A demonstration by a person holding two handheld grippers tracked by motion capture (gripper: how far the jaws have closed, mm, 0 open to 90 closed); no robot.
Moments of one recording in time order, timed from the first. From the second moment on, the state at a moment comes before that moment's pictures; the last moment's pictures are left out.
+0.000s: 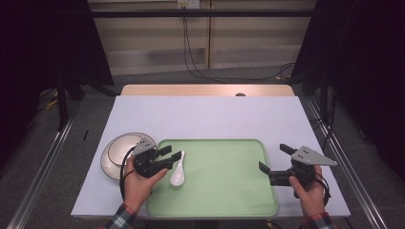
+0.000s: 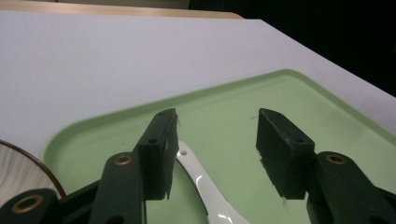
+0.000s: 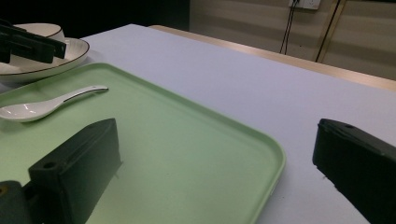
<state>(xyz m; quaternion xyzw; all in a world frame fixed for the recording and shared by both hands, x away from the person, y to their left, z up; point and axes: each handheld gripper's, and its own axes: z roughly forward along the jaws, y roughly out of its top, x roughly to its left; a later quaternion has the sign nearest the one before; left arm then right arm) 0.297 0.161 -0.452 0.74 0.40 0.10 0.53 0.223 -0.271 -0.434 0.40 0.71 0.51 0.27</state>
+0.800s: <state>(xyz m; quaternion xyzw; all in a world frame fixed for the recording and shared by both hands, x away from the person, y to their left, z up) 0.295 0.166 -0.431 0.74 0.36 0.11 0.56 0.223 -0.272 -0.435 0.40 0.72 0.50 0.27</state>
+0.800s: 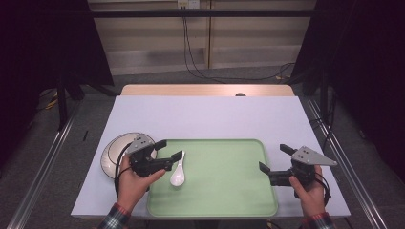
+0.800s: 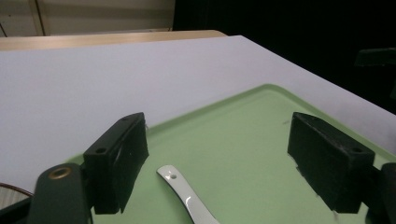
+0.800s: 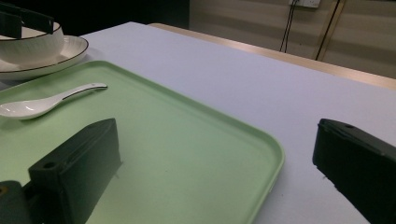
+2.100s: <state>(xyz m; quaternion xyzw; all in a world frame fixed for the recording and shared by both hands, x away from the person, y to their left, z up) 0.291 0.193 -0.412 0.74 0.32 0.11 0.58 0.223 -0.274 -0.435 0.41 0.71 0.50 0.27</state>
